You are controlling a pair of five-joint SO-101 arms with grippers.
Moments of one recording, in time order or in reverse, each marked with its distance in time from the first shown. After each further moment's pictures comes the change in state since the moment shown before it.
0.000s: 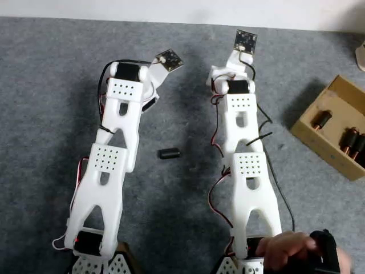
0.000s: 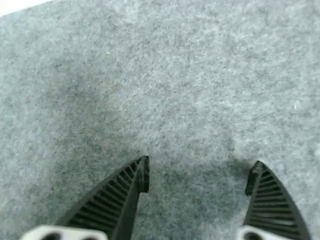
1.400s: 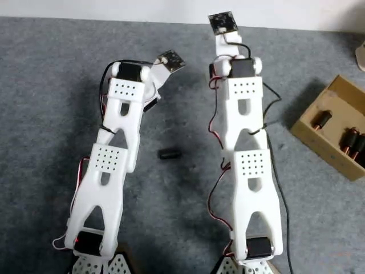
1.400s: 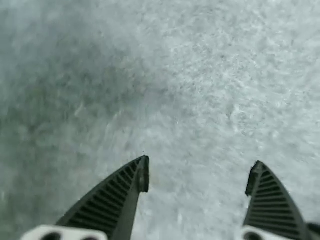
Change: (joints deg) left arm 0.4 -0.1 0.4 0.2 1.1; right arm -2.7 -19.9 0.0 33.8 28.7
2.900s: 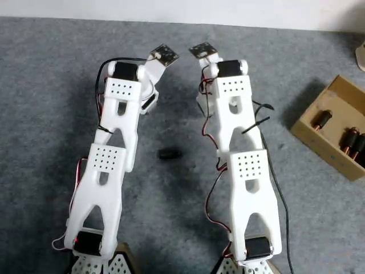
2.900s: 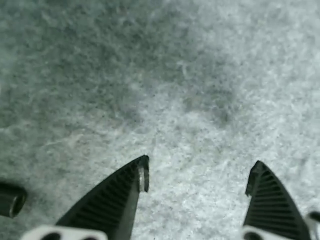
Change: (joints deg) left arm -1.0 0.0 -1.6 0.2 6.8; right arm -2.5 -3.0 17.8 8.4 6.2
